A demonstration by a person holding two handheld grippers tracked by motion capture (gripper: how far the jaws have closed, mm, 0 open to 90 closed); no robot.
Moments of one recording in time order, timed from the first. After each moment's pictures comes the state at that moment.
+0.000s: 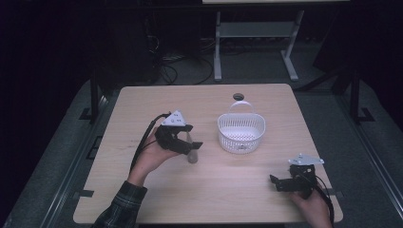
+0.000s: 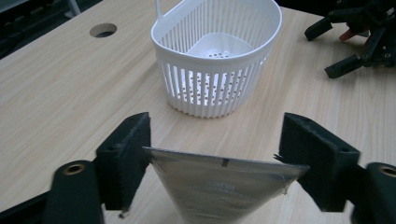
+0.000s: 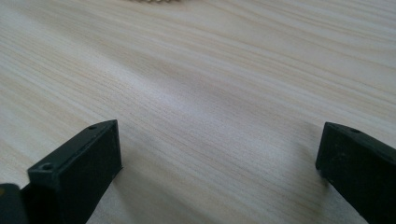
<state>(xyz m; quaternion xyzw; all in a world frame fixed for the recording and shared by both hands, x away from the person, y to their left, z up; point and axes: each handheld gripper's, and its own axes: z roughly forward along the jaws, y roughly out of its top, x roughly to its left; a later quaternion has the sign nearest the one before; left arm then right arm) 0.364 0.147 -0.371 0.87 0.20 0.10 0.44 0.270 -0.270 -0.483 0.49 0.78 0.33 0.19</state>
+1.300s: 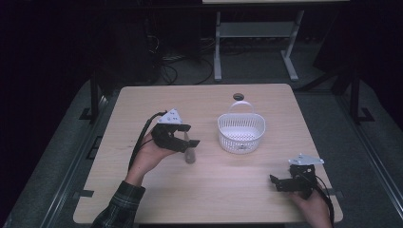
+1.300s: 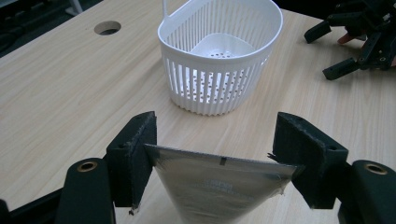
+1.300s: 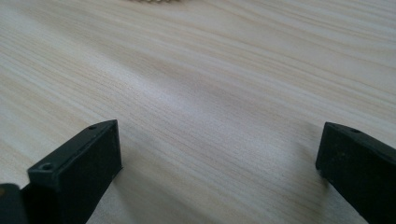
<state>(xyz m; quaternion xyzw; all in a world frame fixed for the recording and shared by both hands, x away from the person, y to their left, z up) 0.365 0.155 -0.364 0.87 0.21 0.09 0.44 0.270 -0.270 -0.483 0.49 0.78 0.33 0.19</state>
